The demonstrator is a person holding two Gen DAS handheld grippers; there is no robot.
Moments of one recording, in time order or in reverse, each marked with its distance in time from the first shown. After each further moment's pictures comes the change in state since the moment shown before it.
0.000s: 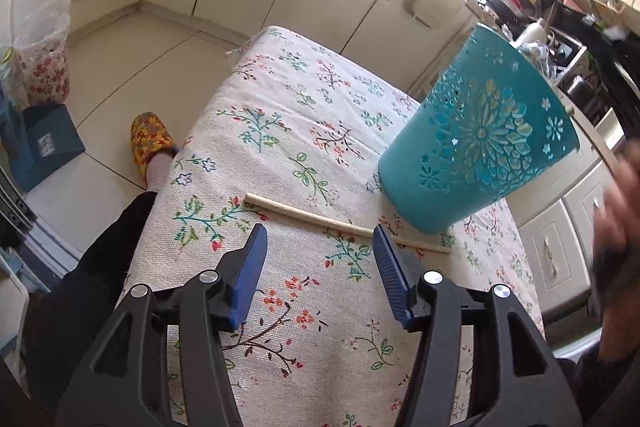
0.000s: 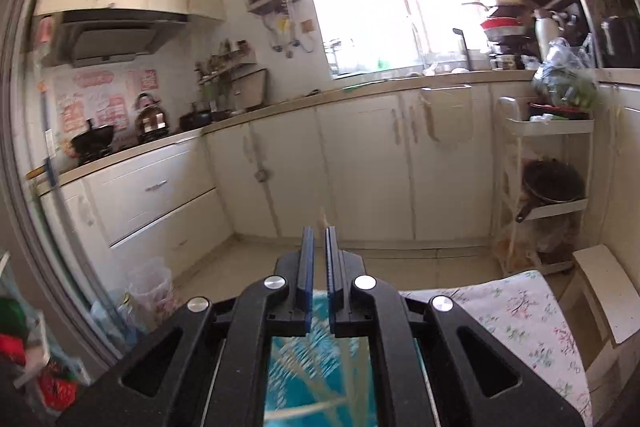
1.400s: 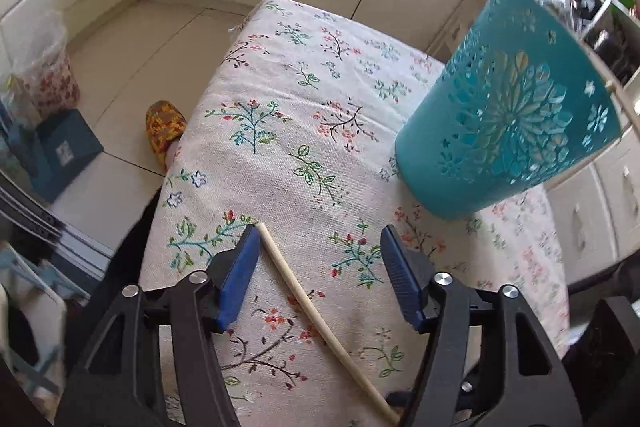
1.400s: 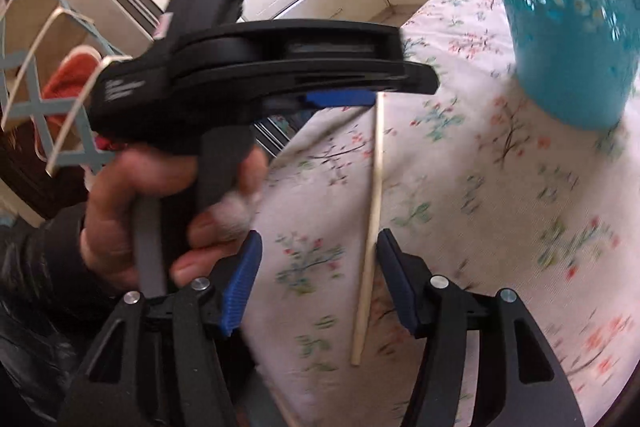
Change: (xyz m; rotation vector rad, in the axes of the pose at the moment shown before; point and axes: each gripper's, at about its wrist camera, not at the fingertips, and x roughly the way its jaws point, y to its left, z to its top) left arm 0.029 -0.026 0.024 0.122 0.178 0.153; right arm -0.031 0.037 -0.192 0.060 0.795 0.598
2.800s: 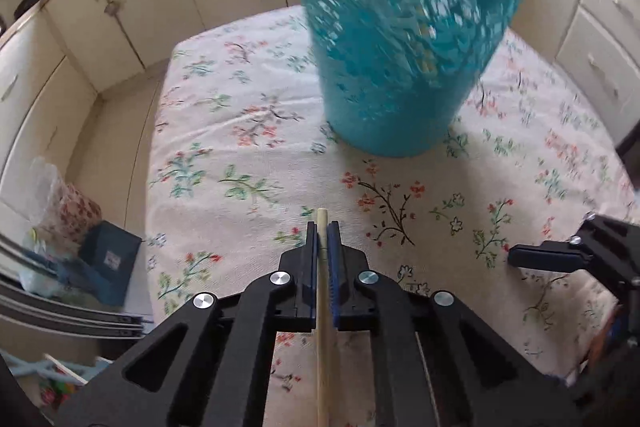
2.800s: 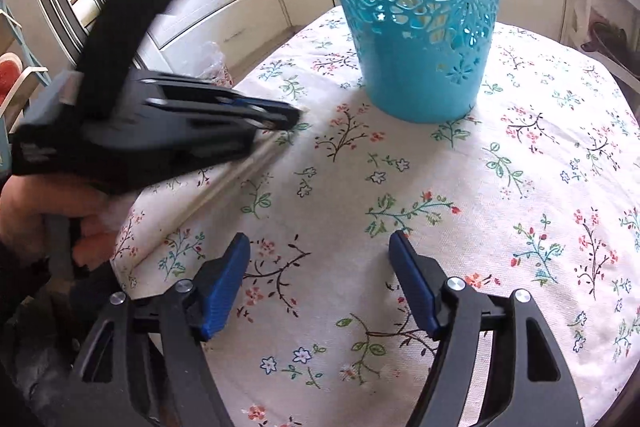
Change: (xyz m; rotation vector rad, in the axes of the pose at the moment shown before) left arm -0.005 -0.055 -0.008 0.449 0.031 0.110; right arm -0.023 -0.034 -0.008 0.031 -0.088 -0.416
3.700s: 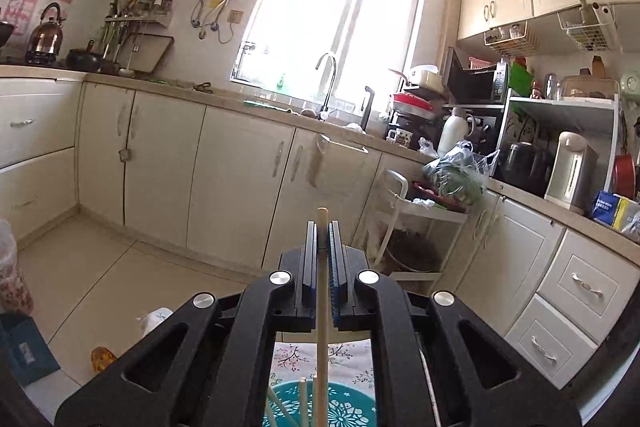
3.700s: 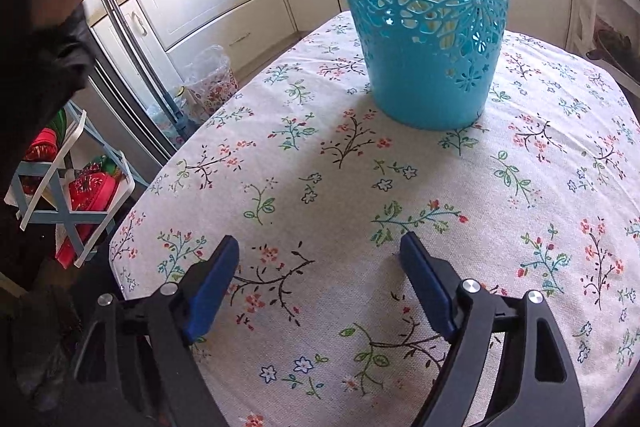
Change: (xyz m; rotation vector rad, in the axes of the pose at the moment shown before) left arm -0.132 -0.007 0.189 -0.292 -0.834 -0.123; right arm 0.007 0.006 0.002 -0.033 -0.018 0.013
